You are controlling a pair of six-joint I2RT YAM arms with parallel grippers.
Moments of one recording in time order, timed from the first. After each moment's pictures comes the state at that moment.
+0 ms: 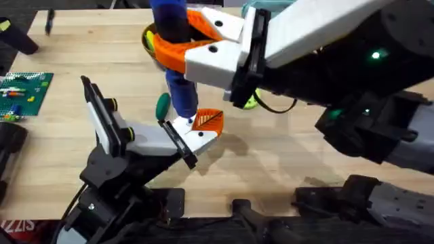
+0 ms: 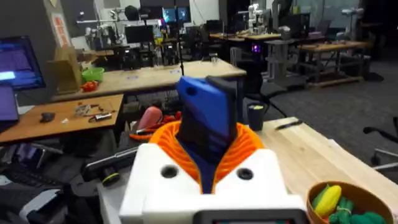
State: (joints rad) left arm -0.55 0.01 0.02 -0.07 0.37 -0.16; right arm 0.84 1.16 0.72 0.68 -0.46 0.18
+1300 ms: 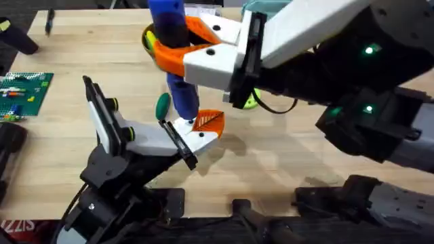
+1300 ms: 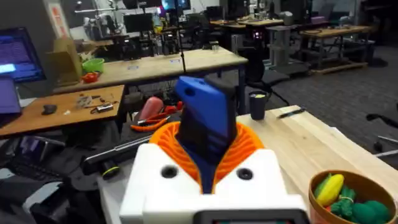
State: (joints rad) left arm -0.55 0.01 0.02 -0.08 0.38 -0.18; right arm 0.83 1.16 0.74 0.61 -0.47 0.18
